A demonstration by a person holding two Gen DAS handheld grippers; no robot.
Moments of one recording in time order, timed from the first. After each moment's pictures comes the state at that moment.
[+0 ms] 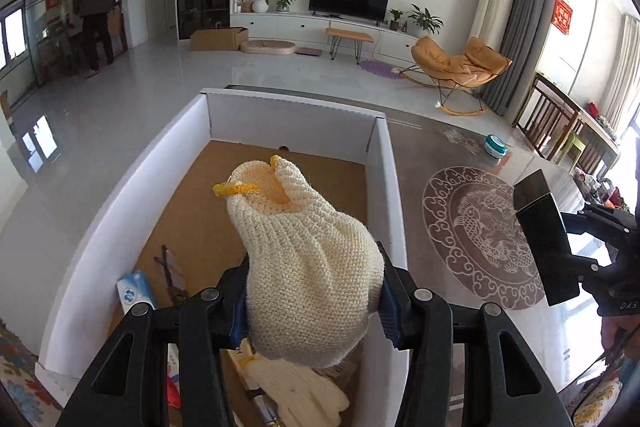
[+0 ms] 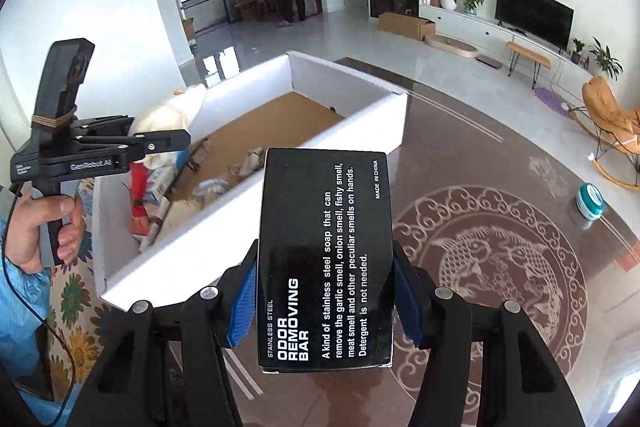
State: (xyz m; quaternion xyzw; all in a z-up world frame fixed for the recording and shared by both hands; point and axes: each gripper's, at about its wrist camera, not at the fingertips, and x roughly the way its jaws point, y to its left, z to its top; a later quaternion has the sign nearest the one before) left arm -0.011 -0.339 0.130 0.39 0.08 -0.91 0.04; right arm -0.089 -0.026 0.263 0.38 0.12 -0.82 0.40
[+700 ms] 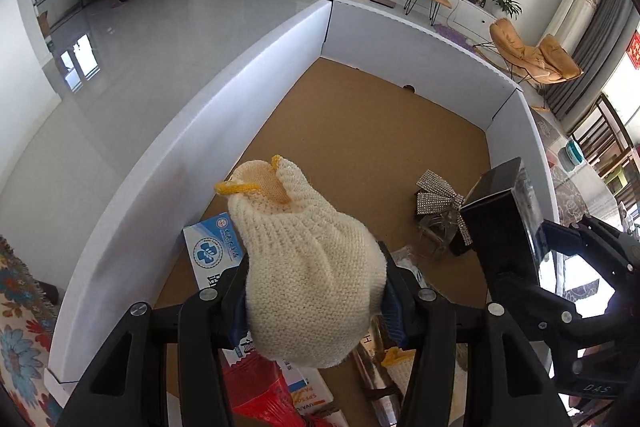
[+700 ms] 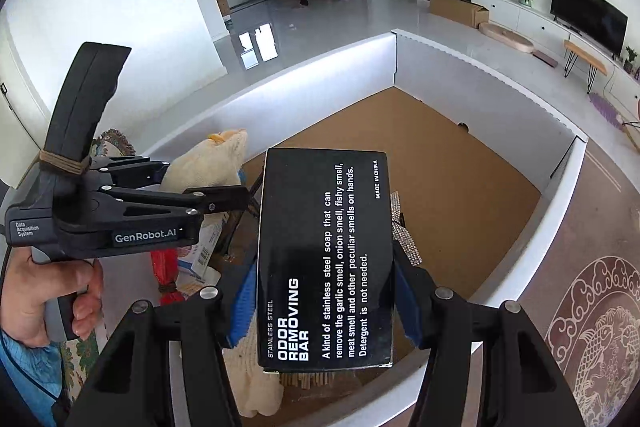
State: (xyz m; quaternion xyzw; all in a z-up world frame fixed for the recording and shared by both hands) left arm -0.024 -0.435 0.042 0.49 0.15 -0.85 0.12; right arm -0.105 -0.225 0.185 0.43 0.14 -0.78 0.43
